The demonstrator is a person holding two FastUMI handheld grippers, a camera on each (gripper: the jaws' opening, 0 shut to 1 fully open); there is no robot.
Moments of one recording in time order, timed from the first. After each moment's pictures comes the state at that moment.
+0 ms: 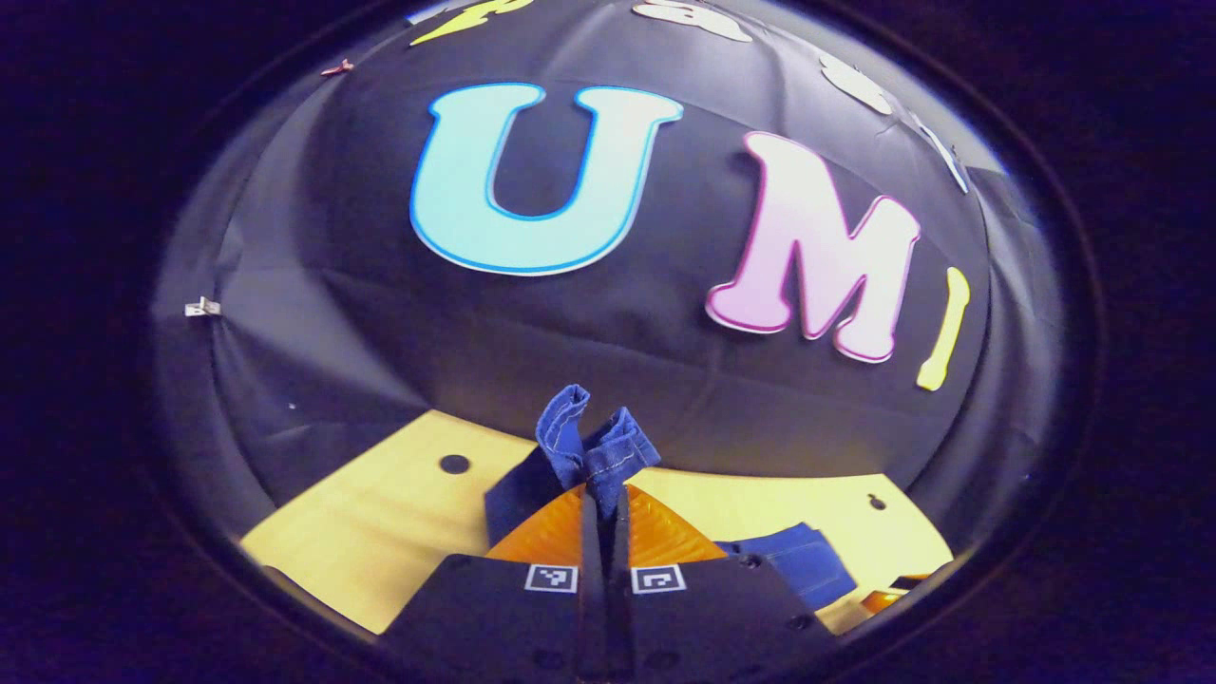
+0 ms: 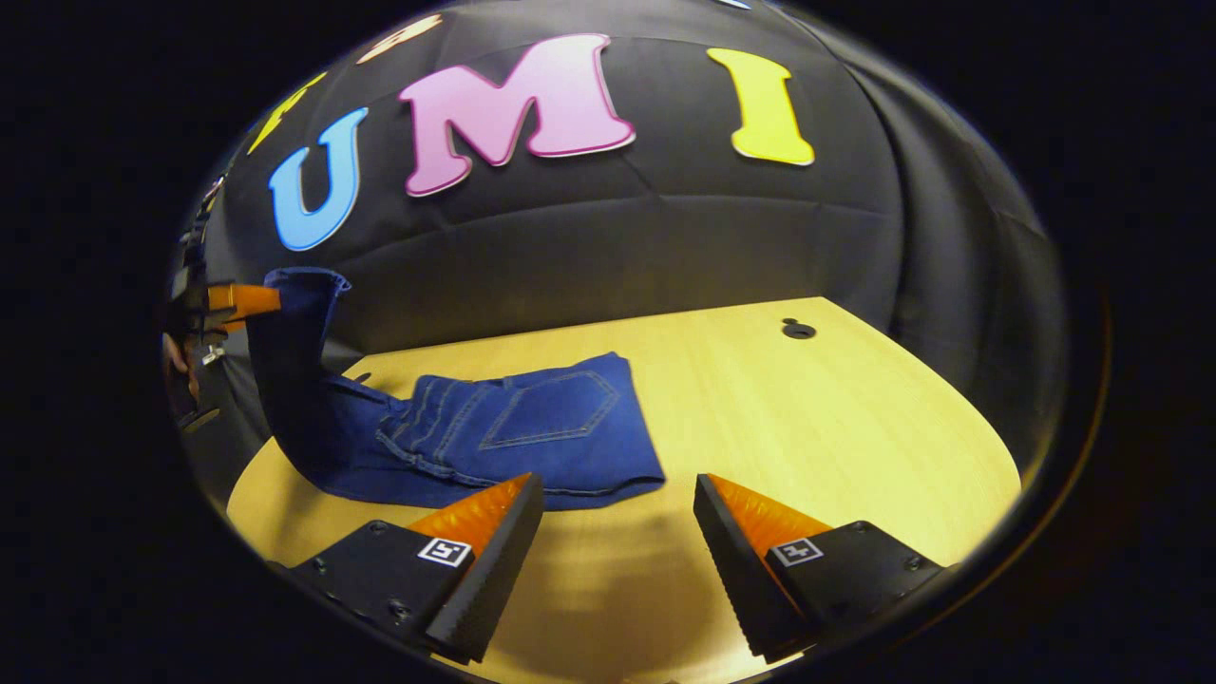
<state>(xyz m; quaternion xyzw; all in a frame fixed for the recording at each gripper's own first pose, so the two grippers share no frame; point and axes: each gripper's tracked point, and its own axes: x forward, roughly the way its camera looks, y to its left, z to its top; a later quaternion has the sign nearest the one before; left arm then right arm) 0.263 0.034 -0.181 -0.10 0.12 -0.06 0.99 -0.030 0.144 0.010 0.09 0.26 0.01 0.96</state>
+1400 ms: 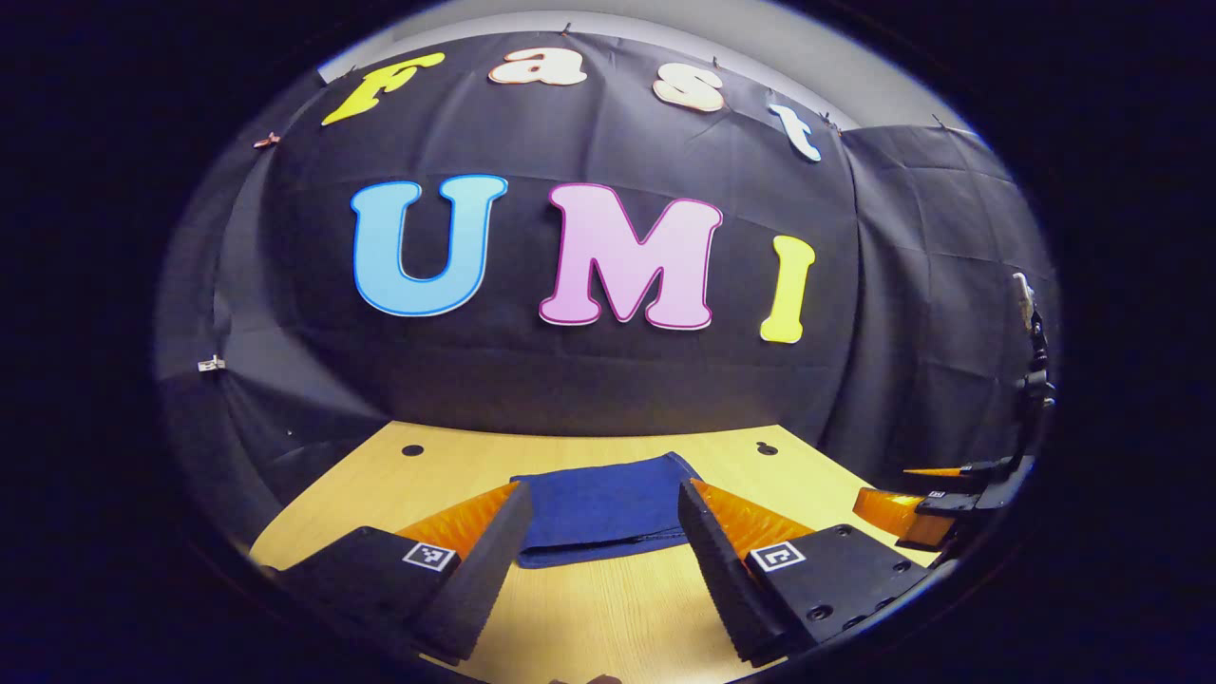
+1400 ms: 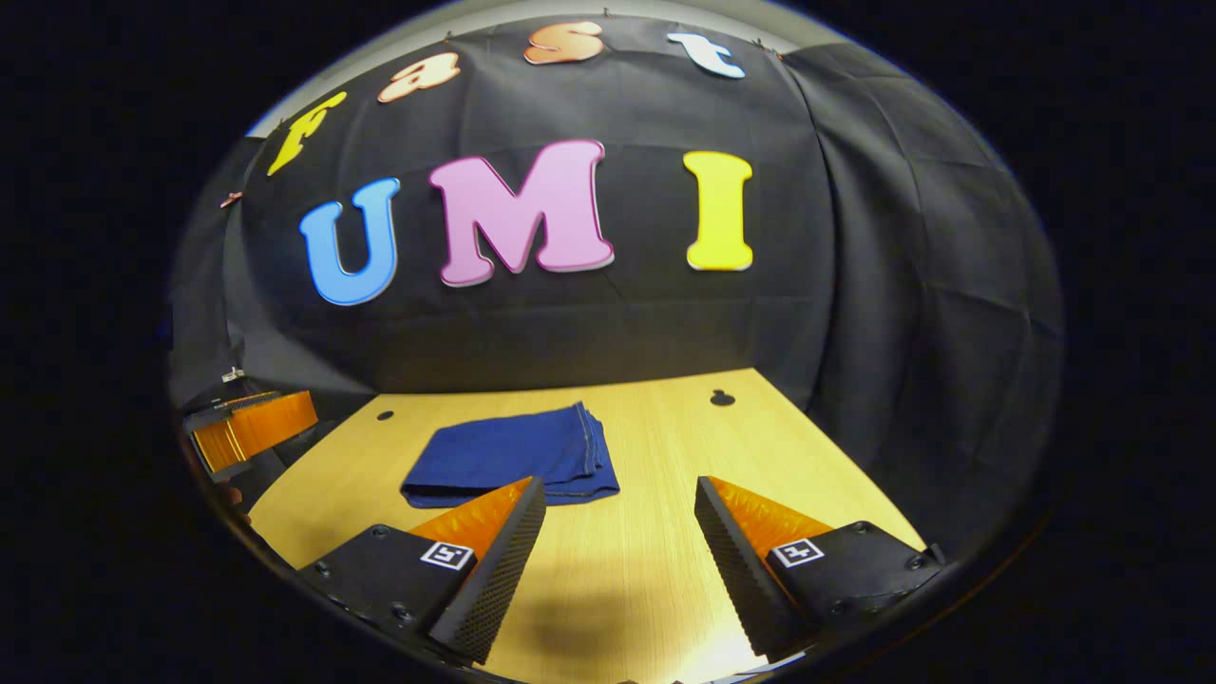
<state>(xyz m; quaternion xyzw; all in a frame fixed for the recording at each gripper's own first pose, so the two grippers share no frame) 0.001 -0.018 -0.131 0.00 0.09 -0.09 0.99 -0.168 0.137 0.220 0.04 0.16 0.00 0.99</state>
